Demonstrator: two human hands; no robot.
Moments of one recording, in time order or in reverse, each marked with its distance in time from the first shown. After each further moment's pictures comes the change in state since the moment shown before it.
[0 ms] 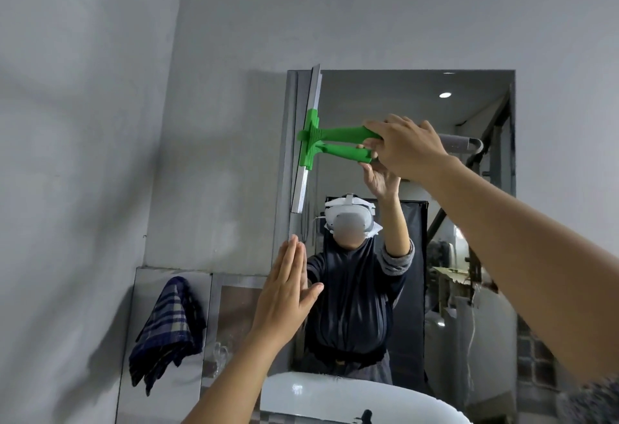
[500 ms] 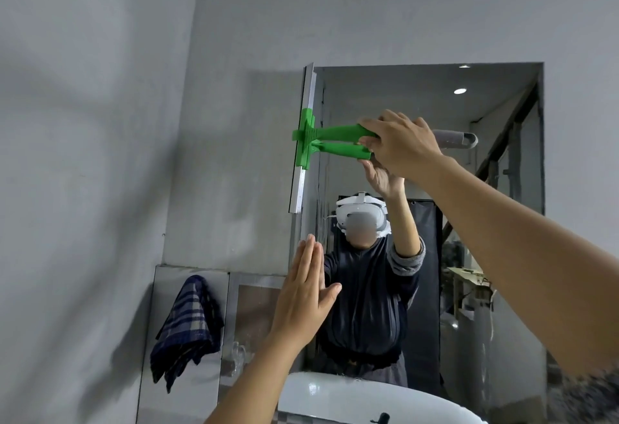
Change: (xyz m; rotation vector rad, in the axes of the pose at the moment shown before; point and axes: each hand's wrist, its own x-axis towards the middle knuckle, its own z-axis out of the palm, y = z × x) left_hand 0.000 0.001 0.002 -0.028 0.014 0.000; right_hand 0.016 -0.022 0.017 0.058 0.047 -0.065
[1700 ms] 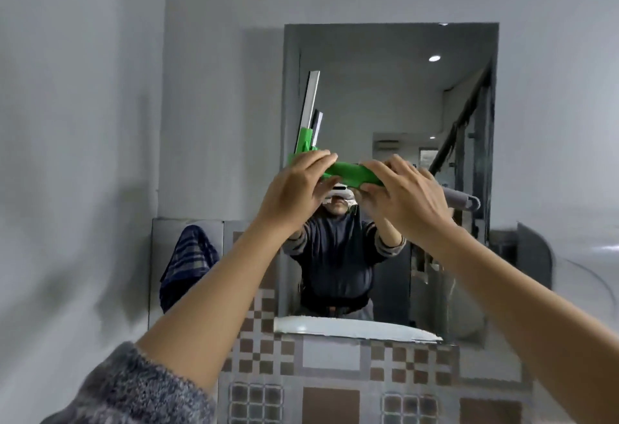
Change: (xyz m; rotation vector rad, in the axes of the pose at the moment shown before) left_hand 0.044 0.069 -0.114 -0.033 0.122 0.305; right_hand -0.172 -0.036 0.000 0.012 0.056 0.047
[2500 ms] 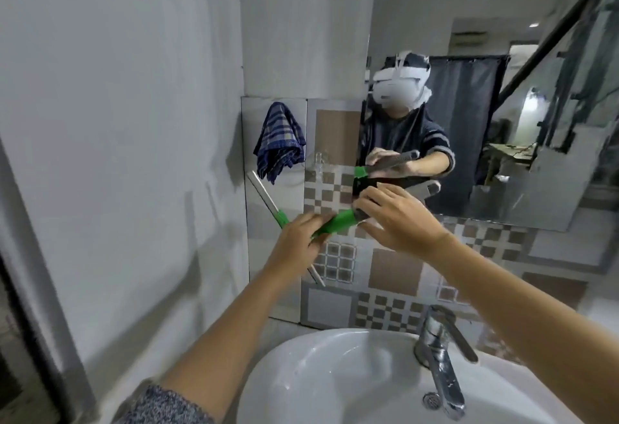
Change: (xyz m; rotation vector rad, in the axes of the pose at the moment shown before) left_hand -0.289 0.011 -0.043 -0.311 -0.413 -0.625; right_hand -0.146 -0.137 0.094 0.228 -0.343 -0.472
